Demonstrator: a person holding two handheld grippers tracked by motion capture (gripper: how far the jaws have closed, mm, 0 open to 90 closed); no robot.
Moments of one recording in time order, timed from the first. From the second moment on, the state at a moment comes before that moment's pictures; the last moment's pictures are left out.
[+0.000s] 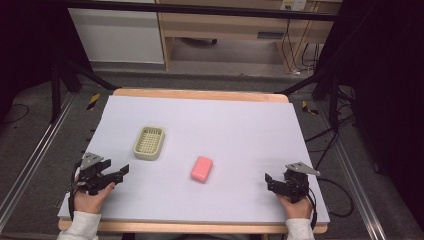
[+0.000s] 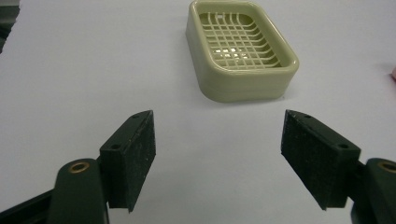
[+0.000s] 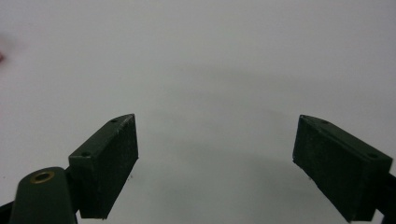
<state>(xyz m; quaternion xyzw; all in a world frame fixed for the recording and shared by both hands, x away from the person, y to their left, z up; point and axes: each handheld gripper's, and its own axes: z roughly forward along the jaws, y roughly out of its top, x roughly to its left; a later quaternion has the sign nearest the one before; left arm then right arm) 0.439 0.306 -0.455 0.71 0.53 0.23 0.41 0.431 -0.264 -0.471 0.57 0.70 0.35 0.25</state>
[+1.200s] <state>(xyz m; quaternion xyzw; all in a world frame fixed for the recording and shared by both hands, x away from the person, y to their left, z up) 0.435 0.274 -0.445 0.73 0.49 0.21 0.42 0.424 -0.261 -0.467 0.56 0.70 0.35 0.27</state>
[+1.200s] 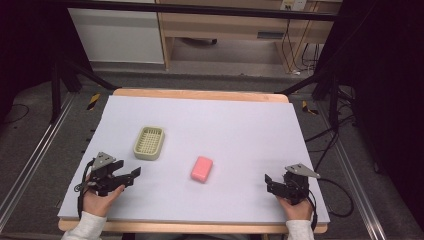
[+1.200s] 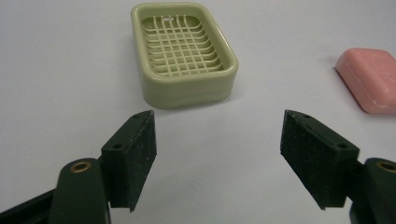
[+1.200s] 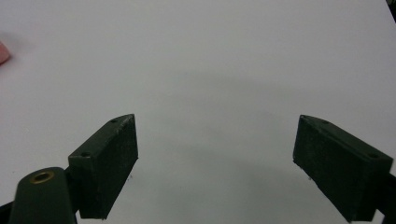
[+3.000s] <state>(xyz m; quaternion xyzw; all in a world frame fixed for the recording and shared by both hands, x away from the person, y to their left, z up) 0.455 0.191 -0.407 0.77 0.42 0.20 0.44 0.425 -0.257 -0.469 0.56 0.70 0.34 0.27</state>
